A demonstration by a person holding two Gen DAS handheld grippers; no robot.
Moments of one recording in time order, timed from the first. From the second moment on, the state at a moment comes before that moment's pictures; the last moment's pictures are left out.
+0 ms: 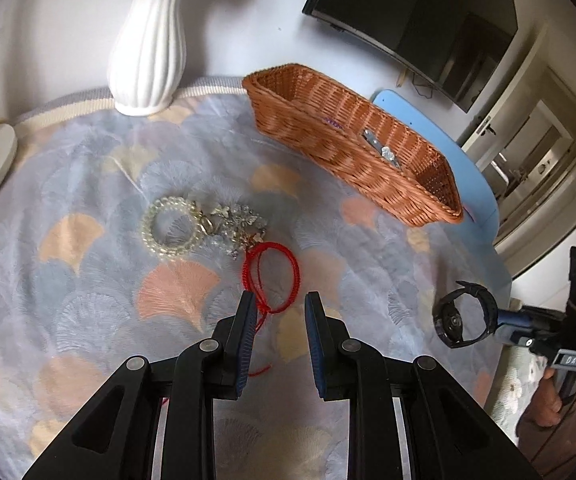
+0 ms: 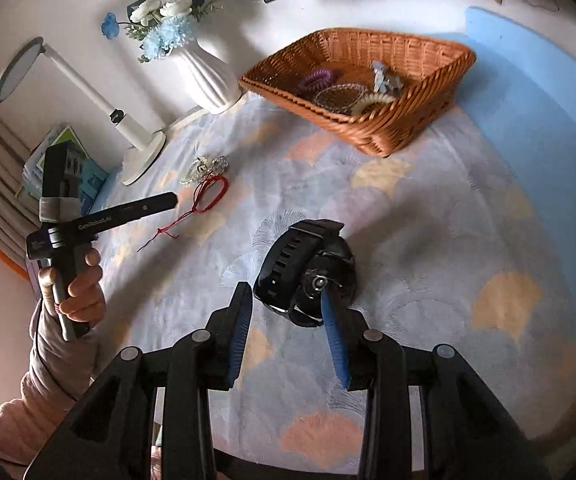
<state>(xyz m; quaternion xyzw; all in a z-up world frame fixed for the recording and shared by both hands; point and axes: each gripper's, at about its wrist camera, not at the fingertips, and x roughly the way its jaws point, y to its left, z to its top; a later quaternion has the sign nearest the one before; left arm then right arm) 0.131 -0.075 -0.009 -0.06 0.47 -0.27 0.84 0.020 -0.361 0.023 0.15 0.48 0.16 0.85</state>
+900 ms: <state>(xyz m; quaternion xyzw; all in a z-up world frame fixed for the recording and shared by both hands) 0.106 -0.085 -0.019 0.01 0.46 -0.19 0.87 0.016 -0.262 0.024 -0.09 0.44 0.16 0.88</state>
